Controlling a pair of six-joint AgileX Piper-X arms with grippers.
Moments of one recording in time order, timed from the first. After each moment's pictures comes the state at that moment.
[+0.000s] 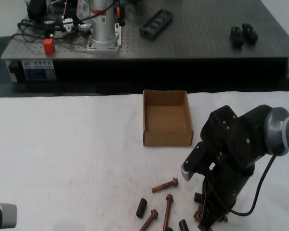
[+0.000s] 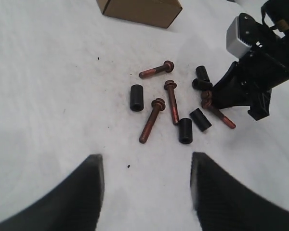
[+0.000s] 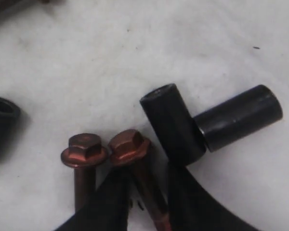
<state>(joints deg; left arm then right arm) -32.2 14.4 -6.3 24.1 11.6 -30.3 17.3 96.3 -48.7 41.9 0.0 -25.3</state>
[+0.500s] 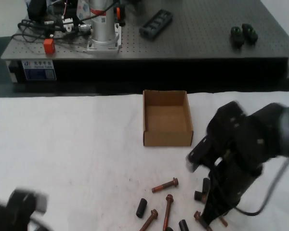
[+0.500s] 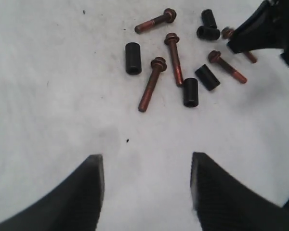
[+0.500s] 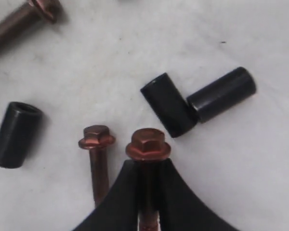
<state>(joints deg) -32.2 41.1 -17.0 22.1 17.1 -20.4 17.5 82.3 -45.0 41.5 -0.5 -16.5</state>
